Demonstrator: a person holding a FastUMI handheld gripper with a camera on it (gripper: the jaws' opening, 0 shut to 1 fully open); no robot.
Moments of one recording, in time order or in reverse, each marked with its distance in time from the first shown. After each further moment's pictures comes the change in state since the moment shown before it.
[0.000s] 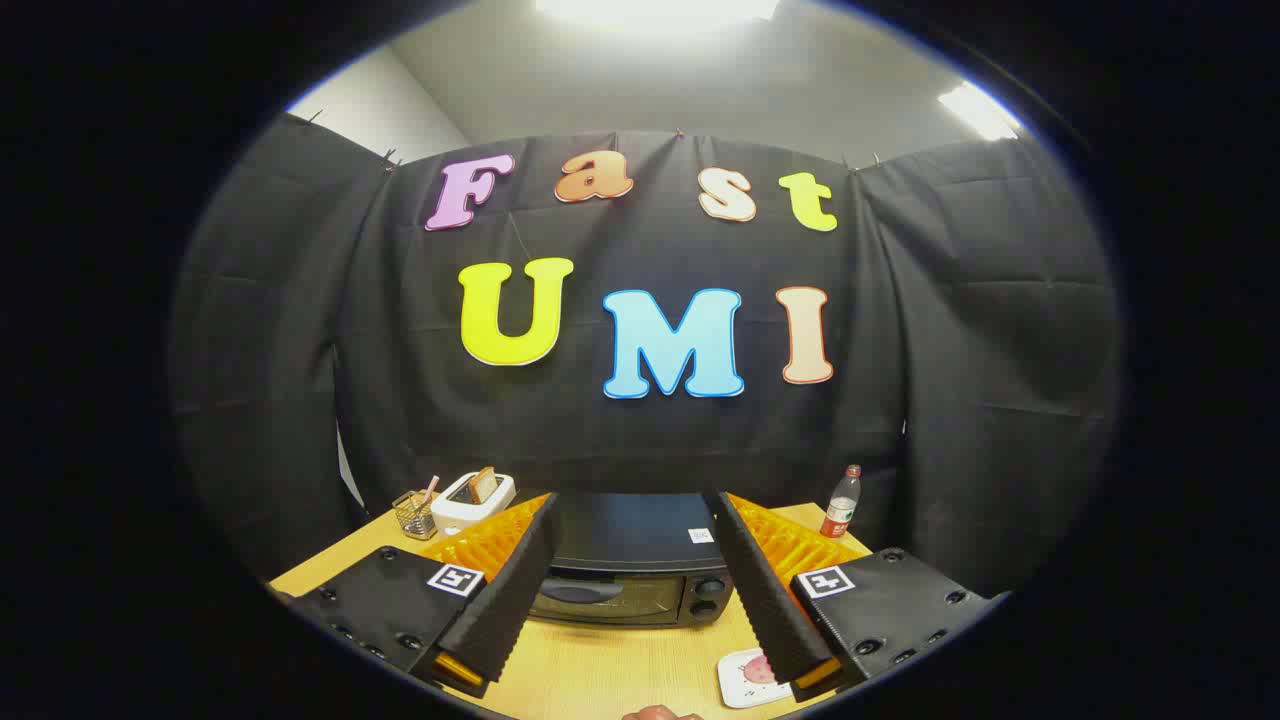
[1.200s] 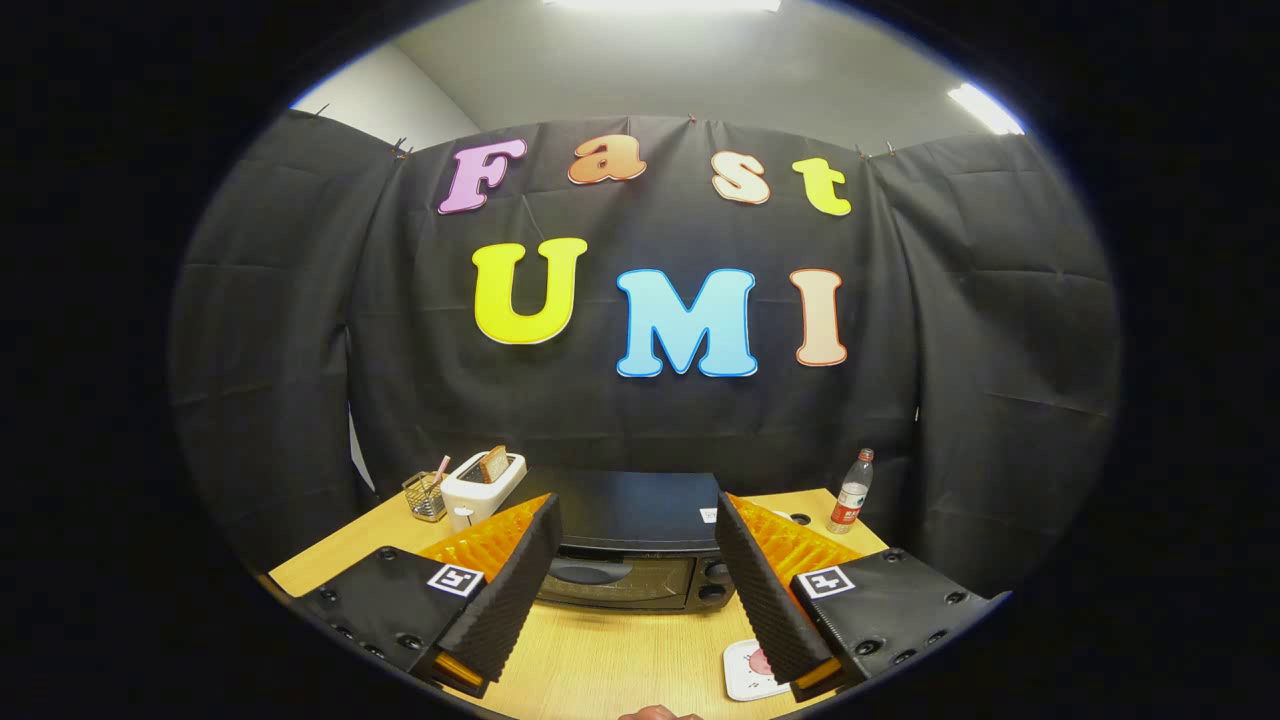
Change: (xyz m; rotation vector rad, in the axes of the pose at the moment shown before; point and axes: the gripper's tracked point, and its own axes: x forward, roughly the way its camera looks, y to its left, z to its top) arm 0.004 0.000 -0.025 -0.004 0.059 0.033
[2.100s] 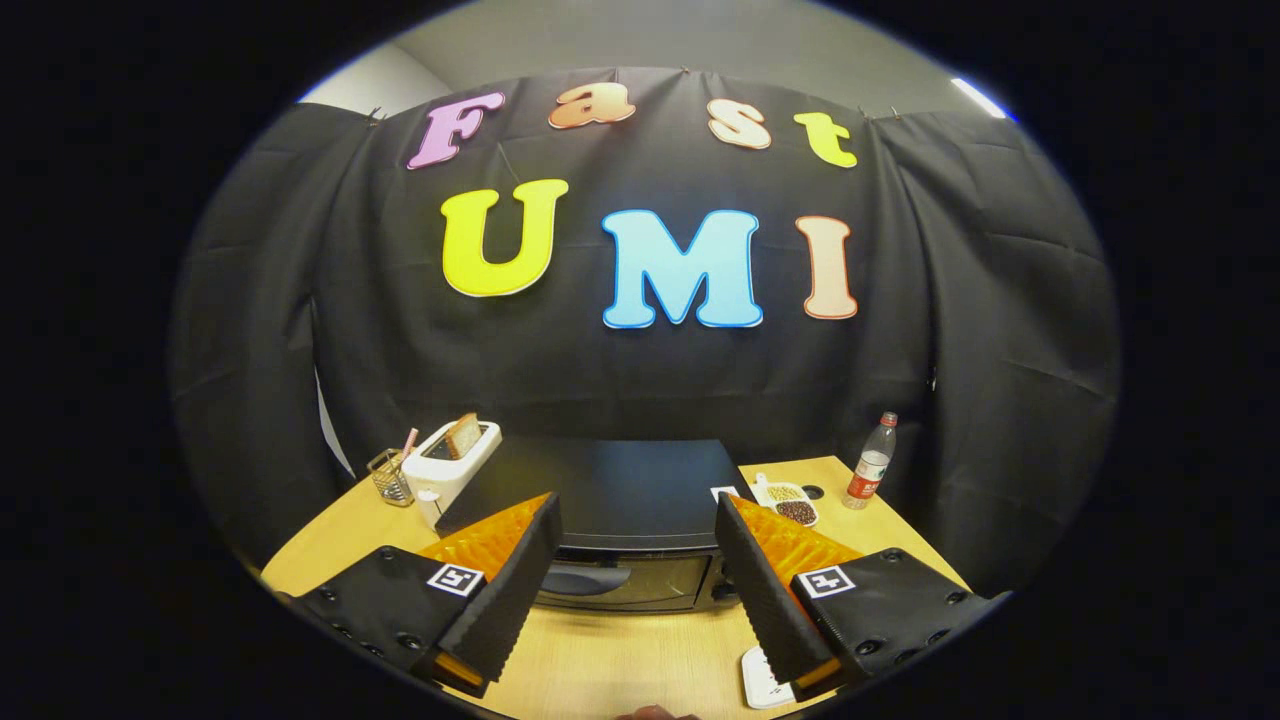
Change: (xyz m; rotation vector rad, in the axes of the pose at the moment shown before) arm 0.094 0.000 -0.056 0.010 0.155 -0.046
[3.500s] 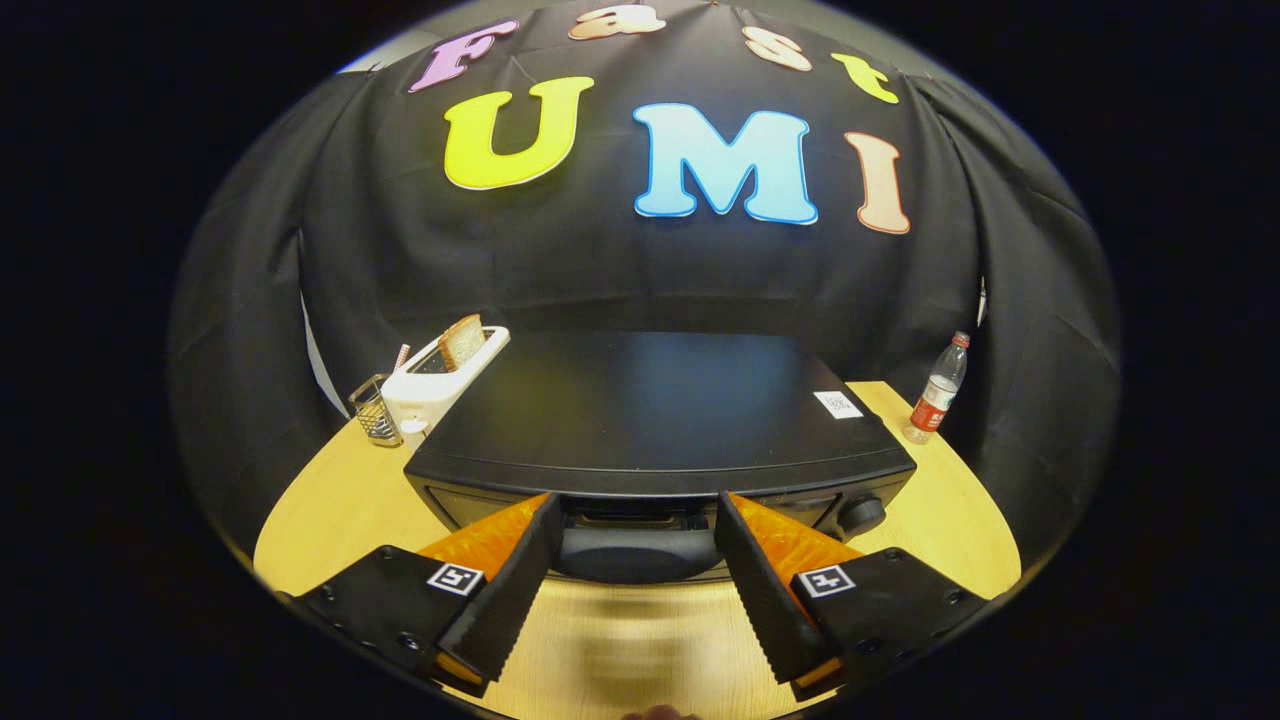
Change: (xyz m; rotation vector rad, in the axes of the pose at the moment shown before) arm 0.079 0.065 -0.087 -0.005 0.227 0.028
